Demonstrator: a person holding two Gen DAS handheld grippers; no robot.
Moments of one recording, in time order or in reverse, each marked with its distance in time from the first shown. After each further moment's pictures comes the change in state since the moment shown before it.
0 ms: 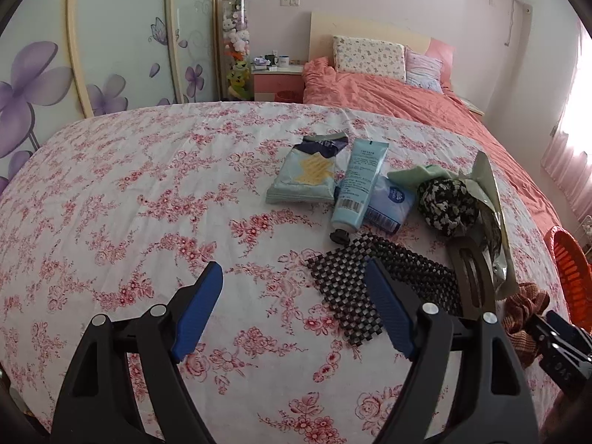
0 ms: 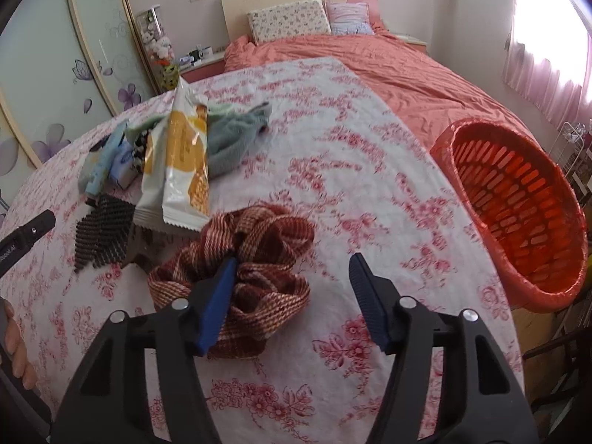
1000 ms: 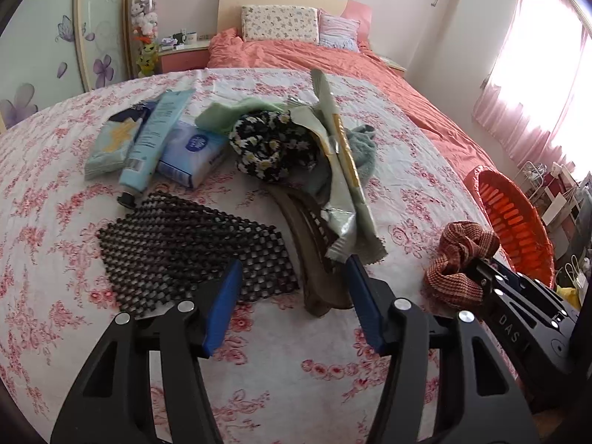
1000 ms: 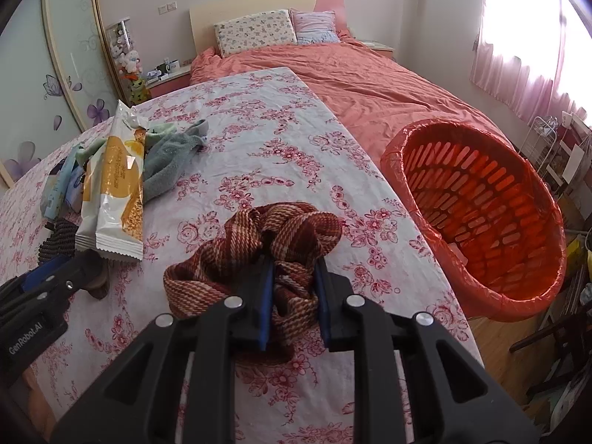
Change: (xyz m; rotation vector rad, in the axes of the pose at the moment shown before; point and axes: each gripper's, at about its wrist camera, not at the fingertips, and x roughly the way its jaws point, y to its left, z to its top) left arm 0.020 -0.115 -0.026 0.144 0.122 -0.279; right arm 0.002 -0.035 0.010 0.056 -0.059 -0.123
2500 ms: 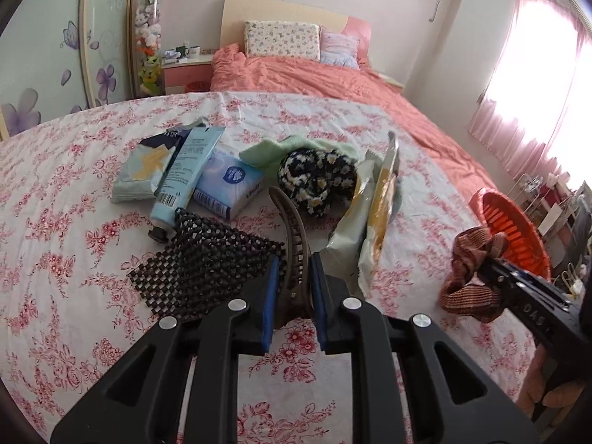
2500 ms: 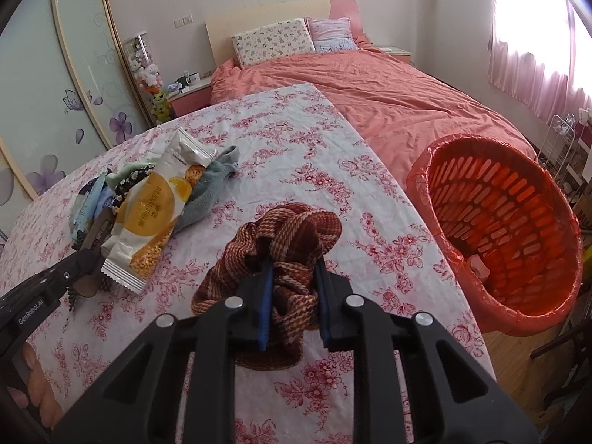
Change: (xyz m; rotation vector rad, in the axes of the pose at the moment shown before) left arm -0.016 0.038 0.016 0.002 -0.059 -0.008; right arm -0.011 0.006 0.015 0.010 -0.032 0.101
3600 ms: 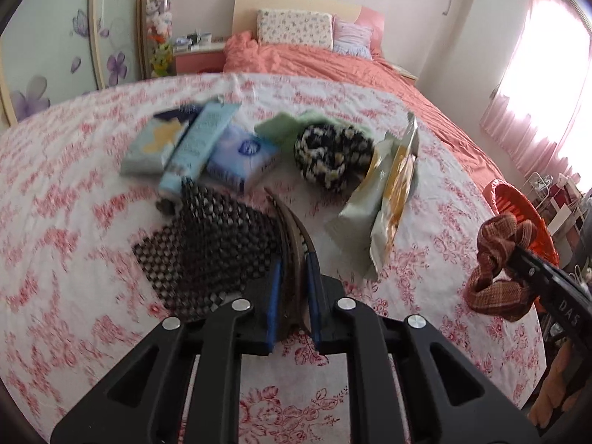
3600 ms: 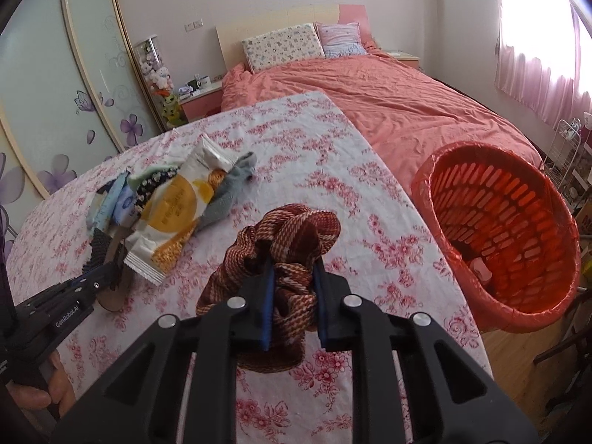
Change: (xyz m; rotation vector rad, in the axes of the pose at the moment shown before) left arm 0.008 0.008 -0.011 -0.040 0.039 0.026; right arm -0.016 0.005 -0.003 -0.013 -0.002 0.034
